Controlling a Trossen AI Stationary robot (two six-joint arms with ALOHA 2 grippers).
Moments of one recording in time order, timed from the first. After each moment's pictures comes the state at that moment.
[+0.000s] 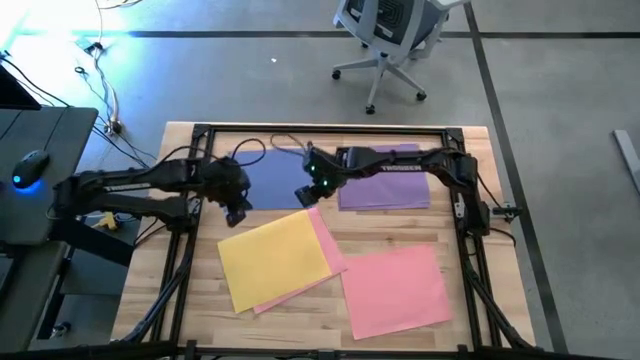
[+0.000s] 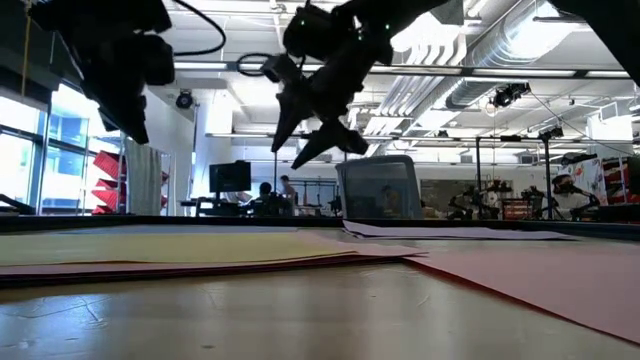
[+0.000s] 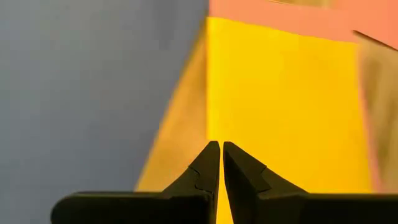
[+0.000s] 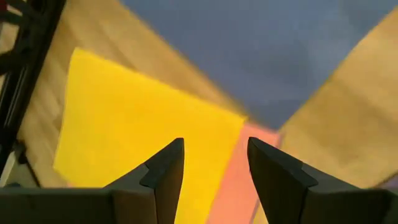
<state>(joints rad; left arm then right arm) 0.22 0.85 0.65 -0.80 0.15 -0.28 -0.13 2.07 1.69 -0.63 -0.23 0.79</state>
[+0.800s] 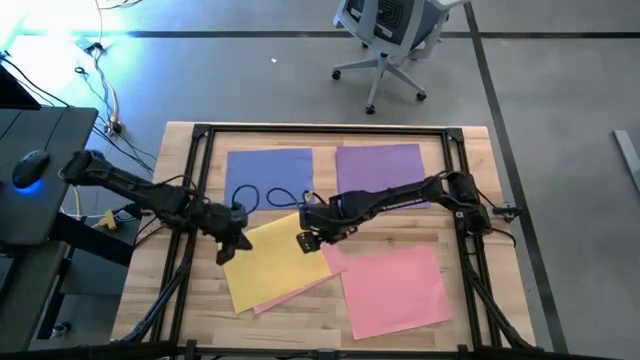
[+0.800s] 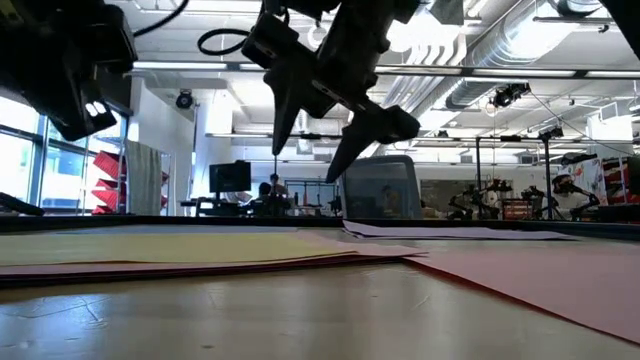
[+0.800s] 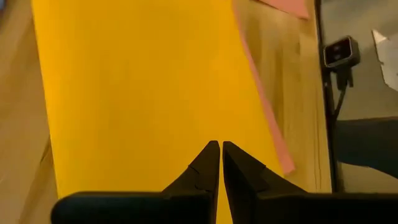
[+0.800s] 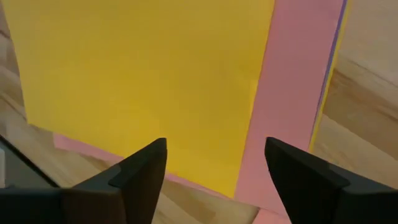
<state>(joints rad) -0.34 0.81 0.47 -0.45 0.00 -0.65 0.12 2.11 1.69 -0.78 -0.12 1.20</state>
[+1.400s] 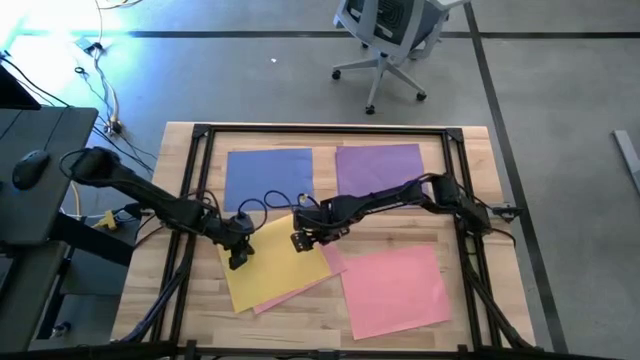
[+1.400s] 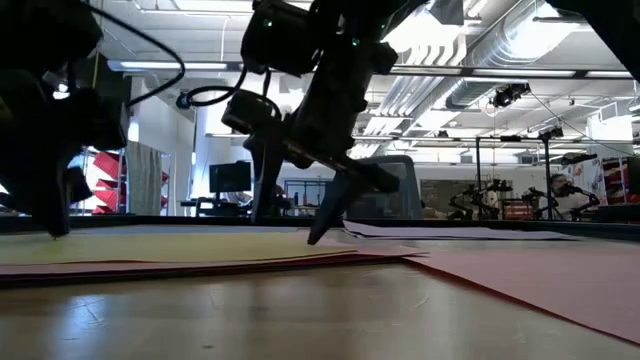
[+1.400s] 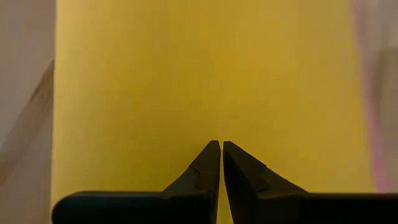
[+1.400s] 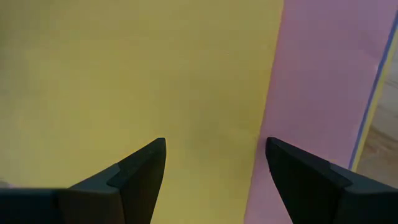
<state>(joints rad) -0.36 1.07 0.24 -0.12 -0.01 -0.83 0.09 2.24 1.69 -0.65 -0.14 1.20</state>
